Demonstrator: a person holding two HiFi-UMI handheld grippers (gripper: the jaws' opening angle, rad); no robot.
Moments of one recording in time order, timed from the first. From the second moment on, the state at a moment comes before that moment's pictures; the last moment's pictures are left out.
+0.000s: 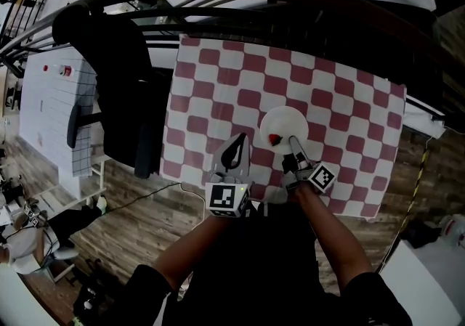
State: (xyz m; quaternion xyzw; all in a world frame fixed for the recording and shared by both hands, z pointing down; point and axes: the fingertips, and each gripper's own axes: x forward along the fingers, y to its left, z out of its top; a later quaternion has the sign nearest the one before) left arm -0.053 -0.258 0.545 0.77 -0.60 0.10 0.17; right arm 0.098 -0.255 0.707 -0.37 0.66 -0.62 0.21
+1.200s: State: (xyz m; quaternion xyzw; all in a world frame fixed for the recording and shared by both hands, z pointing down) left arm -0.059 -0.254 0.559 0.76 -0.61 0.08 0.19; right arm 0.075 -0.260 0.776 -0.34 0.63 -0.68 0.15
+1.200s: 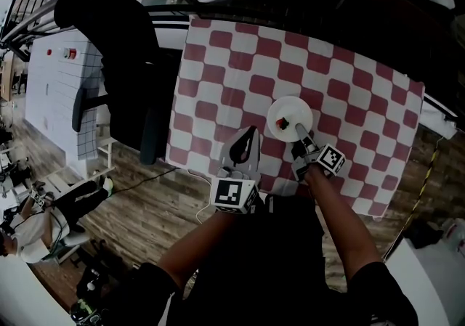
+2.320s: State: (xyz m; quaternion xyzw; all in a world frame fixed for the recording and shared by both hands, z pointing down) left arm -0.072 -0.221 0.542 0.76 -0.62 0.08 0.18; right arm 0.062 -0.225 0.786 -0.39 0.64 -0.66 -0.05
